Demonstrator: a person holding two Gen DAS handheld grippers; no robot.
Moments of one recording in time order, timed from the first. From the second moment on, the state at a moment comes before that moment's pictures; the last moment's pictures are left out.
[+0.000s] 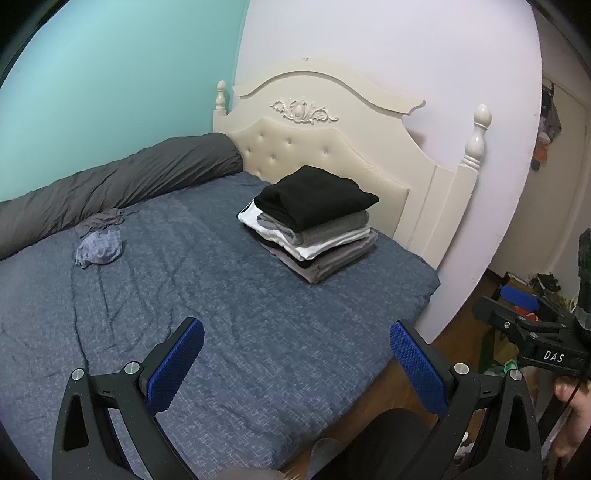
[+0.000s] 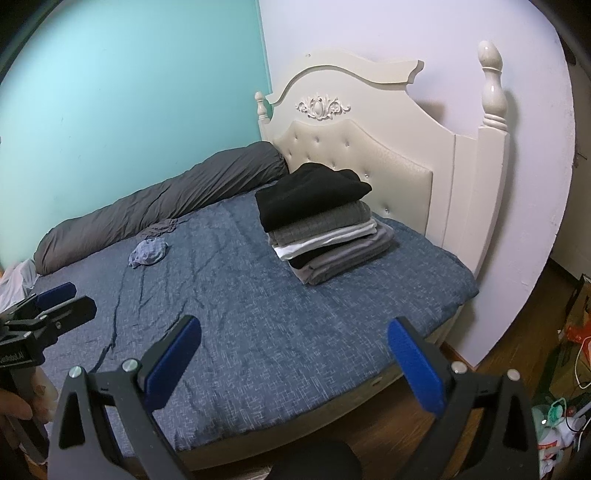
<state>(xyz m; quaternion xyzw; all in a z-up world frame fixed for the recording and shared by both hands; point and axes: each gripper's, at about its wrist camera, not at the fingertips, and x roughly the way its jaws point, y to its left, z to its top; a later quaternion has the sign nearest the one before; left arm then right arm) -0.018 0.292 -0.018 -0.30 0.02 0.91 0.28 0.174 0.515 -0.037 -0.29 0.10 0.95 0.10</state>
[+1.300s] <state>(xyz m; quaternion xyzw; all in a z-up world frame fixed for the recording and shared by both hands) -0.016 0.289 -0.017 -0.30 0.02 0.91 0.29 0.169 0.513 -0.040 -0.29 0.09 0.95 0.10</state>
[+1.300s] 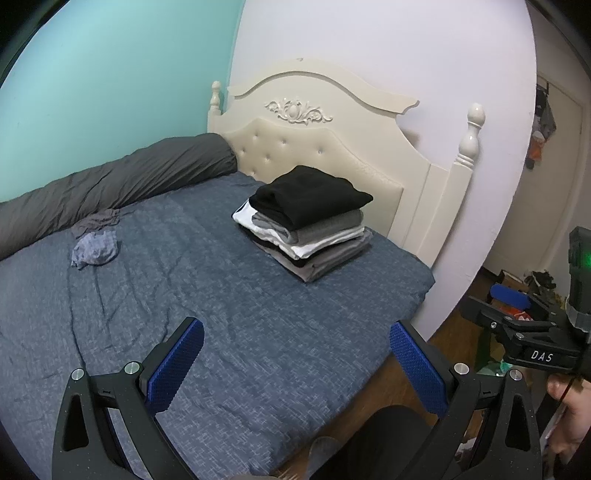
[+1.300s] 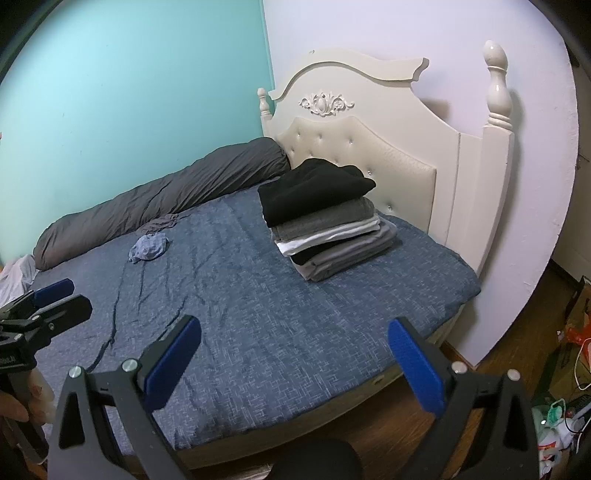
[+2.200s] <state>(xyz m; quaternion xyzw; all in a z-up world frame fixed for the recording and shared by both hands) -0.018 0.287 -0.018 -0.31 0.02 0.91 0.29 0.169 0.513 -0.040 -0.29 0.09 0.95 0.10</state>
